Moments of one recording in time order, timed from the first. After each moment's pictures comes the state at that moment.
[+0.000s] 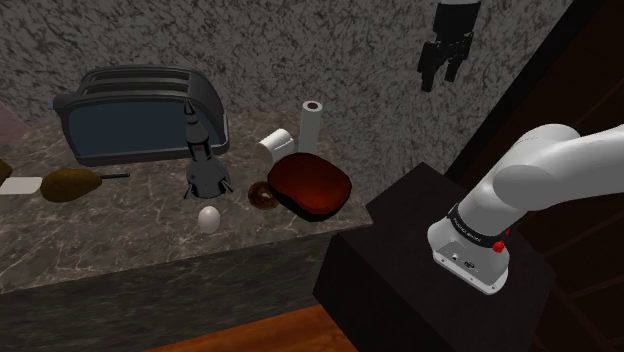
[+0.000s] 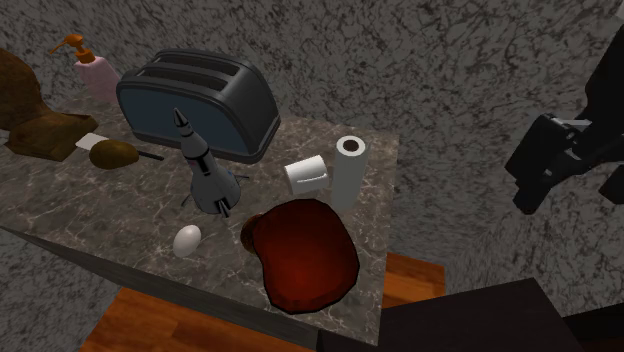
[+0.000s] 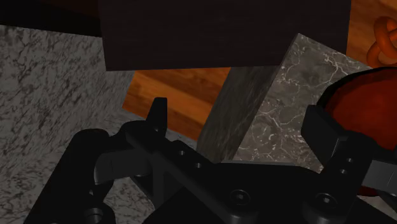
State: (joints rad) arm 0.01 -0.77 0.00 -2.46 -0.04 1.46 0.11
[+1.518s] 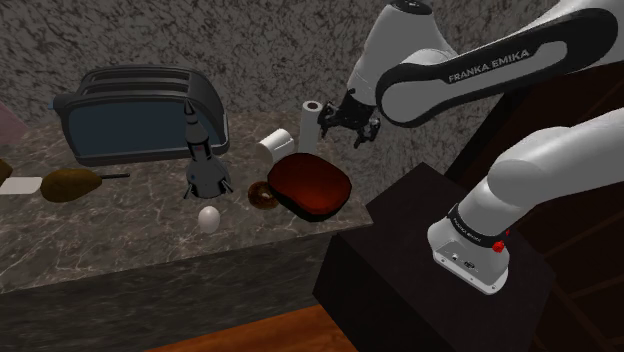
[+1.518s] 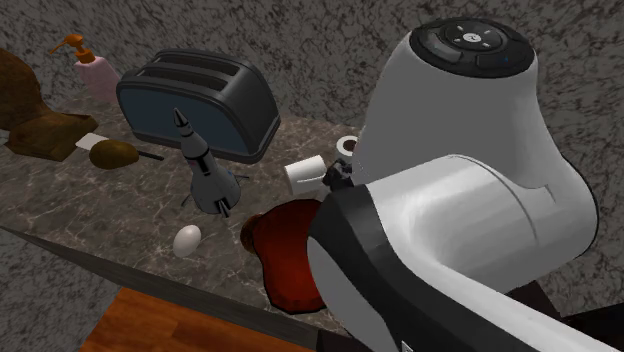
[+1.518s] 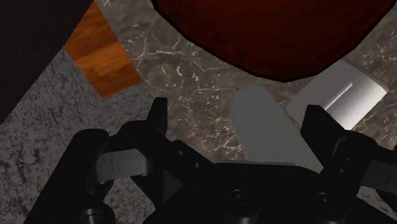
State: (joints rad) arm -0.11 -0.55 0.61 -2.78 0.34 2.50 1.09
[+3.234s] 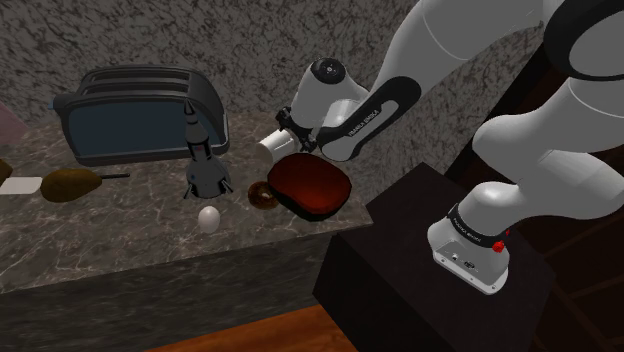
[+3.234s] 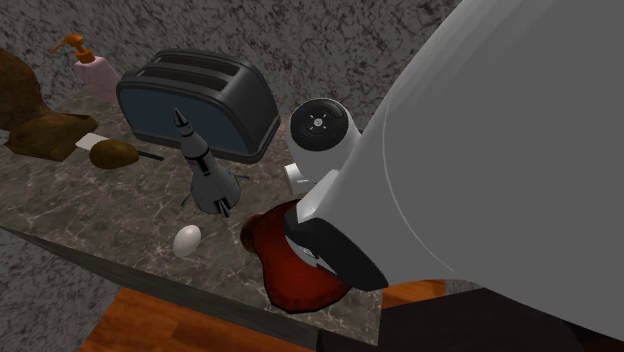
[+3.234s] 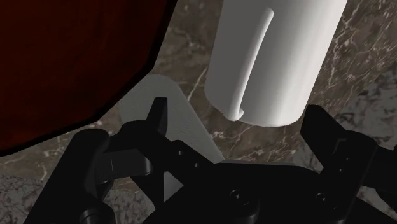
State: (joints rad) arm -1.69 -0.40 2.12 -2.46 -0.06 3.02 1.95
